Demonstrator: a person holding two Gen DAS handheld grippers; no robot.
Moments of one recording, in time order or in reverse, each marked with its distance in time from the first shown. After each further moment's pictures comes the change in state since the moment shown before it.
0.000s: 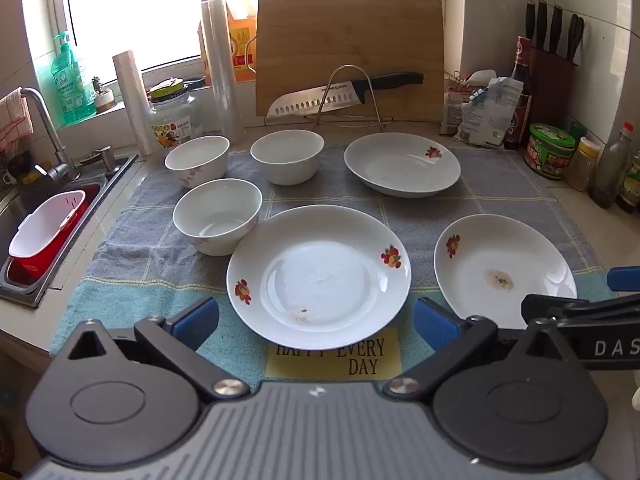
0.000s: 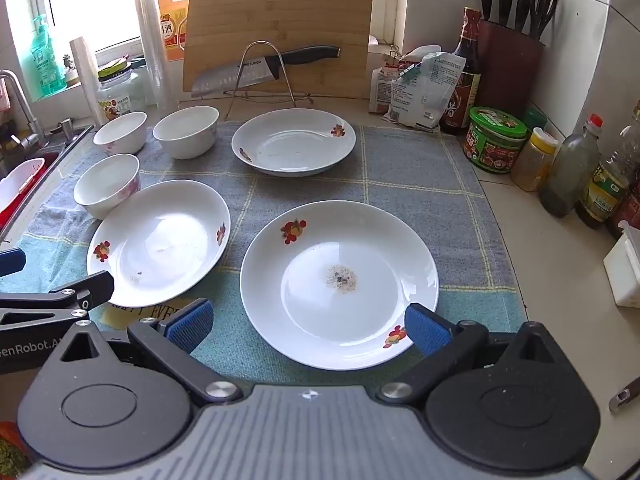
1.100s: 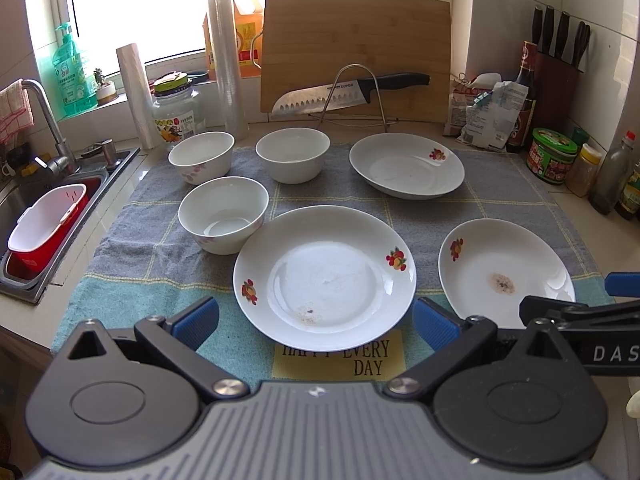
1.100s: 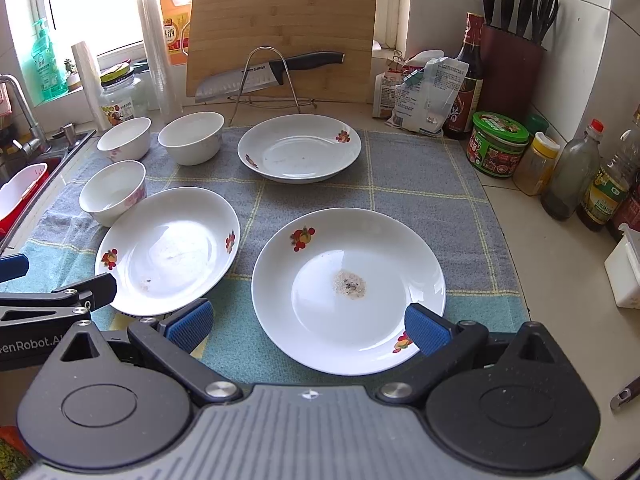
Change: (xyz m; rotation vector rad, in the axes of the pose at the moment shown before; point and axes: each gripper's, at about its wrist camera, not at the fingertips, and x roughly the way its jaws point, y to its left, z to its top) left arm -0.001 0.010 0.005 -0.017 0.012 -0.005; right arm -0.005 0.006 0.004 0.015 -0.012 0.018
